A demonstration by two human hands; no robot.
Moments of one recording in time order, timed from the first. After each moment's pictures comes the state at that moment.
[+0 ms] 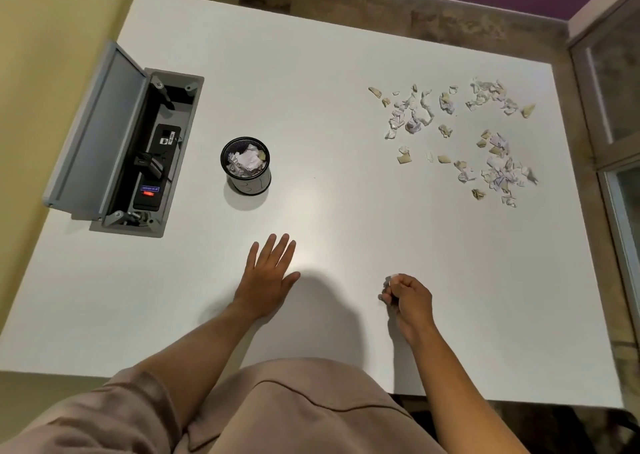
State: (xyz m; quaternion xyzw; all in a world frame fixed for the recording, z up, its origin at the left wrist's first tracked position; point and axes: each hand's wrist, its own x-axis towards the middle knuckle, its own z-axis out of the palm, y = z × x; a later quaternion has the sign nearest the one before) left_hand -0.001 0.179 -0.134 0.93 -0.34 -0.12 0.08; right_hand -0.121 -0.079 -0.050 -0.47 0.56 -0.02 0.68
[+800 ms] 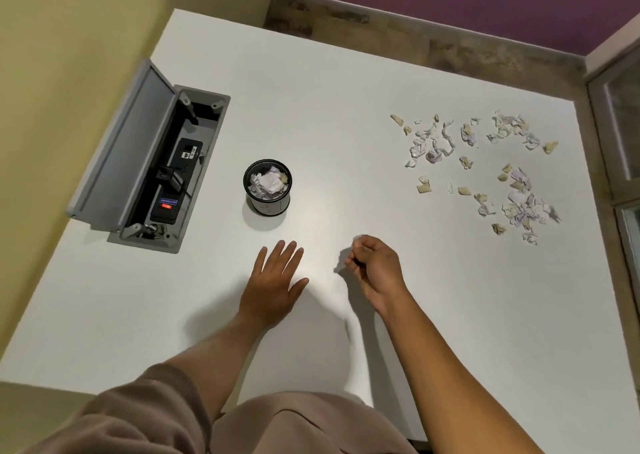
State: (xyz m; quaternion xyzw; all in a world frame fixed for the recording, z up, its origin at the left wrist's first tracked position) left_hand 0.029 0.180 -0.142 0.94 -0.31 -0.02 0.15; right_hand 0.008 -0.027 0.003 -0.47 0.42 0.04 0.77
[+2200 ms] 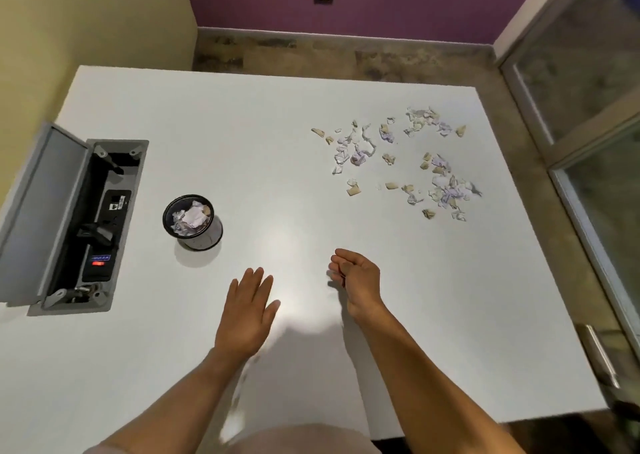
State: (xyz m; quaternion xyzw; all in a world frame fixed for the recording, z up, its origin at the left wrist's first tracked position) left_hand 0.010 0.123 -0.106 0.93 -0.30 -0.13 0.17; right_hand -0.033 -0.097 -0.025 -0.48 0.50 -0.05 0.72
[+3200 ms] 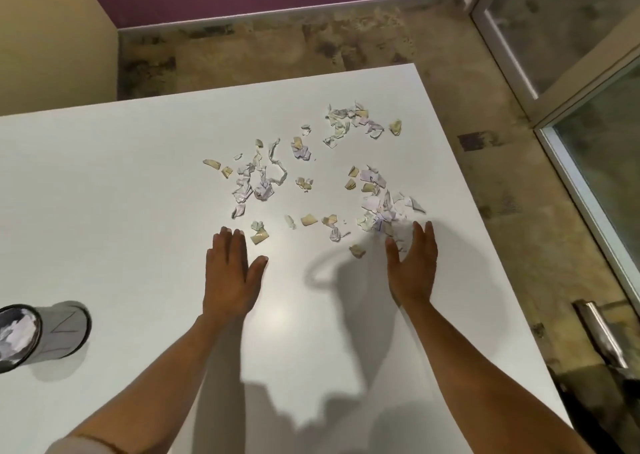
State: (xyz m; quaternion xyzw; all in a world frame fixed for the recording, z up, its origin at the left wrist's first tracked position) left_hand 0.123 -0.142 -0.118 0.93 -0.29 -0.07 0.20; right_hand -0.059 -0.415 -0.109 -0.83 0.48 -0.13 0.26
